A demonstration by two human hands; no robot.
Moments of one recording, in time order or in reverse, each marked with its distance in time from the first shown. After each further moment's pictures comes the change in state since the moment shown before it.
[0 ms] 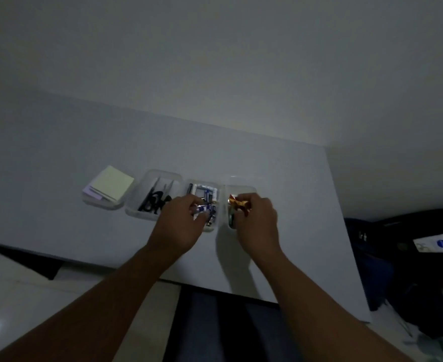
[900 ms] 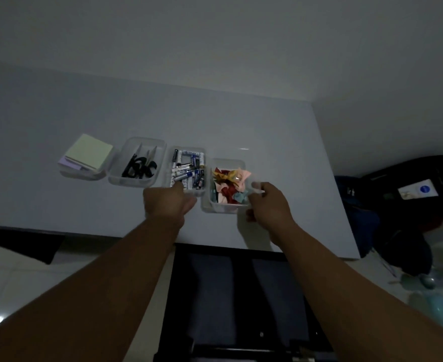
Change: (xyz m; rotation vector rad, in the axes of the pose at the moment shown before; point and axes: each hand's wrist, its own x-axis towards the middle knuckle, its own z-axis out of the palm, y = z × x) left_hand -0.015 -0.020 0.042 -0.815 0.223 -0.891; right_hand -0.032 0.066 -0.016 0.350 -0.126 0.402
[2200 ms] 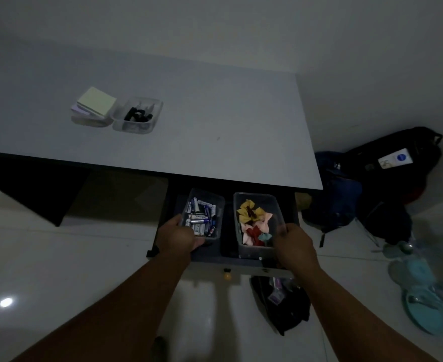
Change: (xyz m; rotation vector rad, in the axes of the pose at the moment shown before) left_hand -0.129 -0.188 -0.093 0.200 -0.109 -0.078; right_hand -0.166 0.175 -0.086 -0.435 0.111 0.127
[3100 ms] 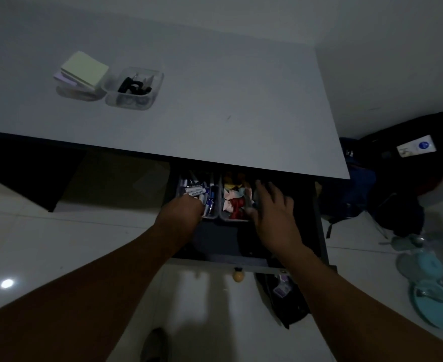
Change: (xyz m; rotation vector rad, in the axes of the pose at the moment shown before) left_hand 0.066 0.021 -0.001 1.631 -0.253 0.706; right_hand 0.049 -0.025 0.070 -0.266 -0.013 -0.487
